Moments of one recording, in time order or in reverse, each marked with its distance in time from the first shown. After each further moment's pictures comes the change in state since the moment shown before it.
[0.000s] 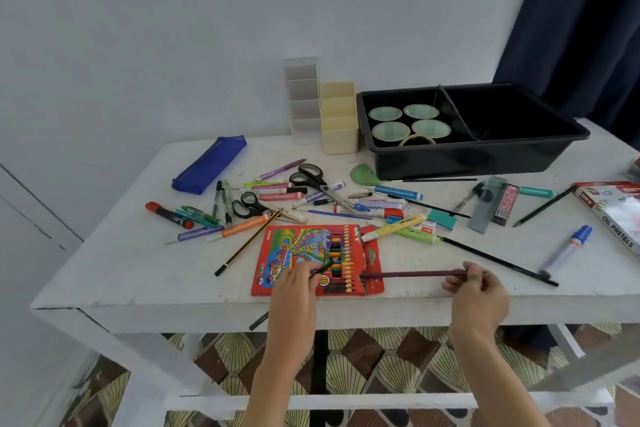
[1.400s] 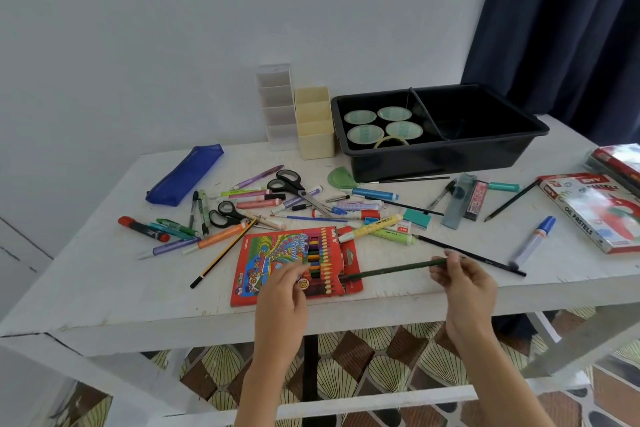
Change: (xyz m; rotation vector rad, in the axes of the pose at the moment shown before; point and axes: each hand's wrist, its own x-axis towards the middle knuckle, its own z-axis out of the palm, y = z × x) left_hand 0.005 0.011 0.003 -0.064 -0.052 -0.020; right_hand 0.021 -0.006 -0.019 0.230 -0.238 0.026
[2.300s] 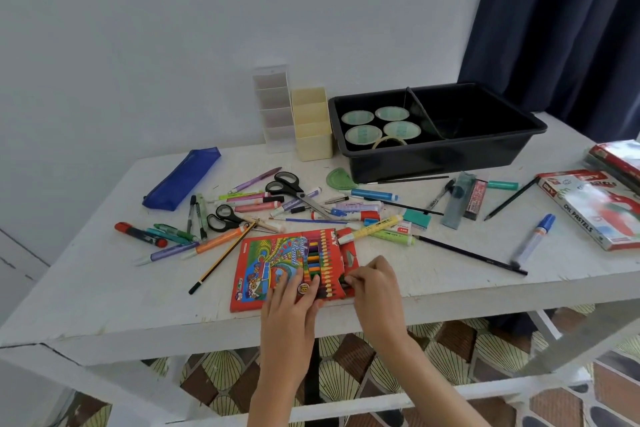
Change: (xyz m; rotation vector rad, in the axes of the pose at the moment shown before) left_hand -0.013 -0.018 0.017 0.388 -0.076 0.134; right_hand -0.045 0.051 0.068 -1.098 -0.421 -0.523
